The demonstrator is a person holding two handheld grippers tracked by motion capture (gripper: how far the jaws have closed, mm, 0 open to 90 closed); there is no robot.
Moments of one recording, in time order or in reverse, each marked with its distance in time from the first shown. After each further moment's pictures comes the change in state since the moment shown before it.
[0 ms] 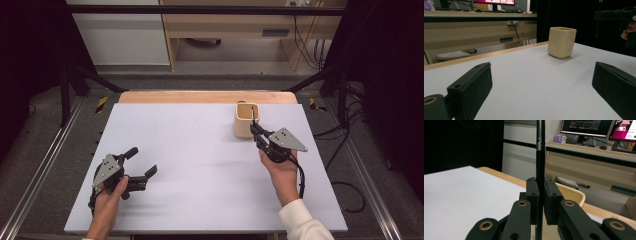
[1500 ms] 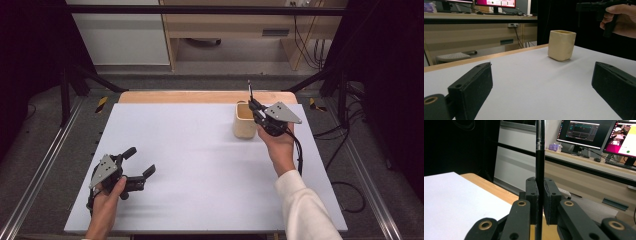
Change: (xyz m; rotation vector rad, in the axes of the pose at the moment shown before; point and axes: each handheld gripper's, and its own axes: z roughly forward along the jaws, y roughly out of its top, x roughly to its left) left arm 0.001 0.002 -0.004 -0.018 -0.001 -0.009; right arm -0.032 0.033 0.053 -0.027 -0.020 -0.080
